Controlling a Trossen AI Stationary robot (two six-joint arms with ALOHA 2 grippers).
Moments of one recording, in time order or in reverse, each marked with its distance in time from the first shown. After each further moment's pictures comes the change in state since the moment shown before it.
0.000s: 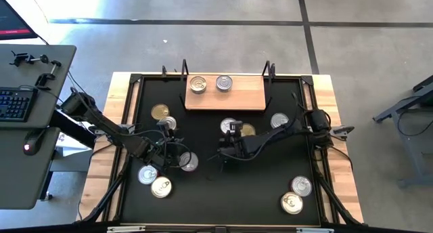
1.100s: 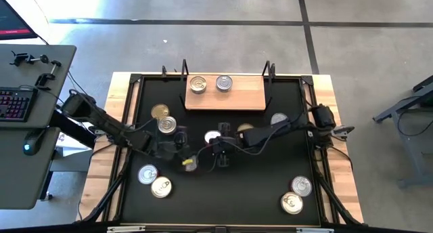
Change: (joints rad) left arm 0.164 0.011 -0.217 0.902 0.500 0.569; right arm -0.039 -0.067 0.000 0.377 -0.424 -0.037
